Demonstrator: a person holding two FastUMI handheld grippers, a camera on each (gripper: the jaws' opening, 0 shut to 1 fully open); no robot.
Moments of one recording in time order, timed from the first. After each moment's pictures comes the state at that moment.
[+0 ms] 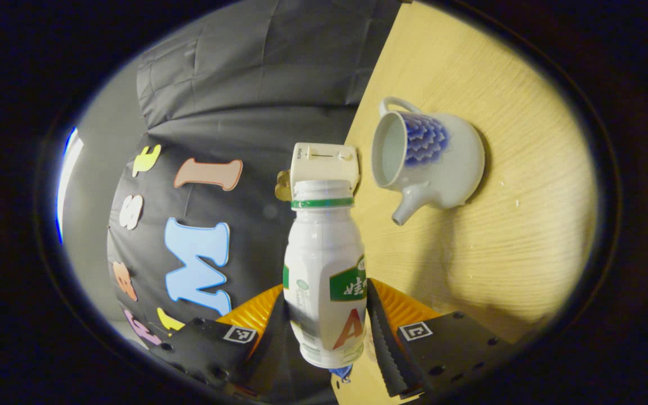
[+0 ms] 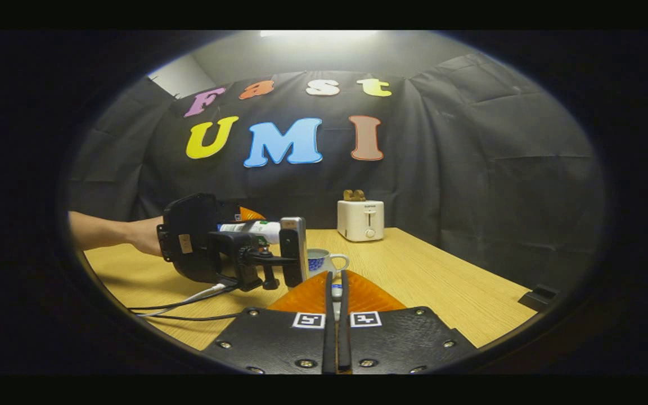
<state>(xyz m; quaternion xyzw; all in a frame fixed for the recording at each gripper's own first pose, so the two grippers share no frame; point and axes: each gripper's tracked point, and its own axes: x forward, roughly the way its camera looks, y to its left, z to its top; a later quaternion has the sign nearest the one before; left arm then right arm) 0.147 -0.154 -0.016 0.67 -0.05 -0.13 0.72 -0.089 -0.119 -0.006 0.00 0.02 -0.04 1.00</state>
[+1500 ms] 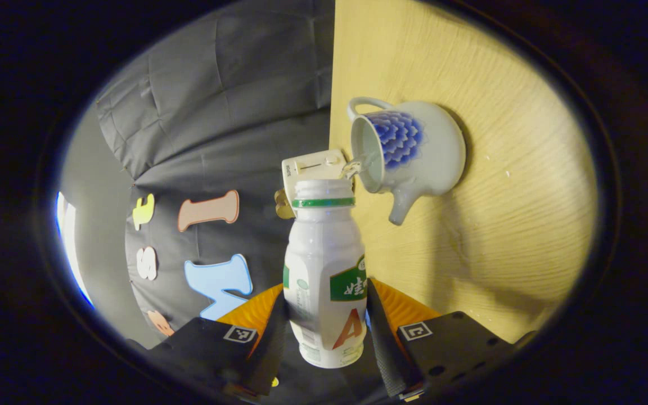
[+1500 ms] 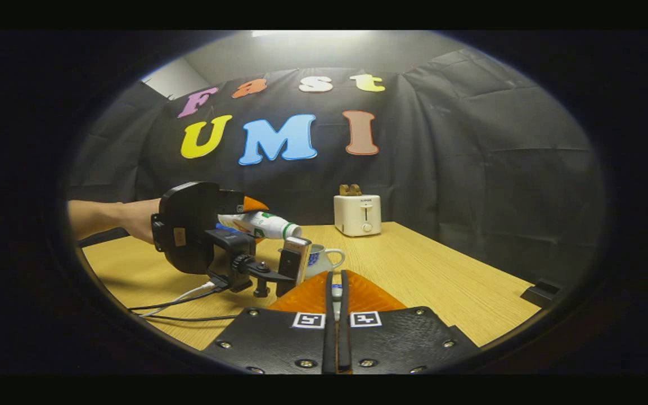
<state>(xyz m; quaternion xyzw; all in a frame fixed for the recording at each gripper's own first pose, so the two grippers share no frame) 0.141 -0.167 0.003 0.76 -0.08 -0.12 0.63 -0.088 -0.126 -0.016 0.02 0.03 -0.04 1.00</state>
